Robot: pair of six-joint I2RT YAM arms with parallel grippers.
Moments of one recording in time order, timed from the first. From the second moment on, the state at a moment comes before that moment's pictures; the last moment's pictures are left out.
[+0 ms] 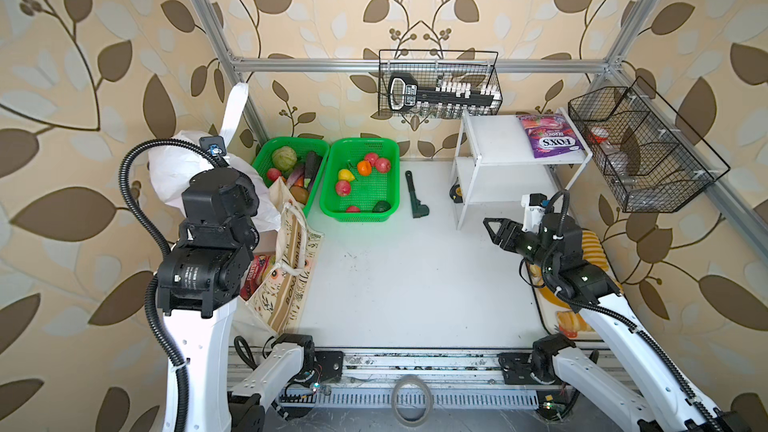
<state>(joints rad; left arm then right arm) -0.04 0.95 1.64 -0.99 -0.71 0.13 0.26 0.83 0.75 -0.36 -0.14 0.58</state>
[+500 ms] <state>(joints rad) -0.04 0.94 1.41 -1.27 -0.48 0.27 0.26 0.89 0.76 -0.33 -0.17 0.57</state>
